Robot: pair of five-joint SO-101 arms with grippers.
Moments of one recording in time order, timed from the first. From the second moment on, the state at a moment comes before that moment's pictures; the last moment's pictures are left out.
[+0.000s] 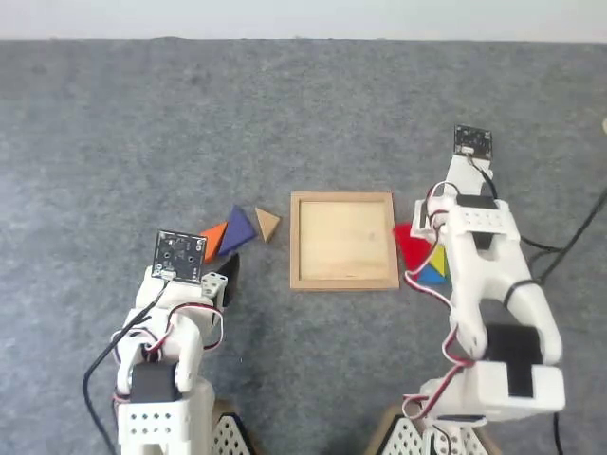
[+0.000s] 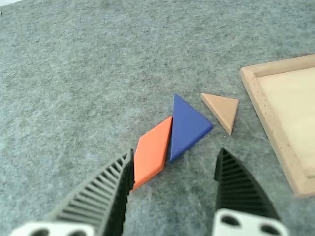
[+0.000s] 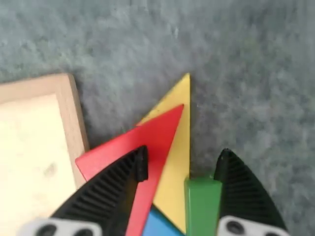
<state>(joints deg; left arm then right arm) -8.1 -102.6 96.7 55.5 -6.8 -0.4 2.9 32.4 43.4 -6.5</state>
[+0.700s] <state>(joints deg) -8.1 -102.6 96.7 55.5 -6.8 -20.5 6.8 27.7 43.8 -2.6</state>
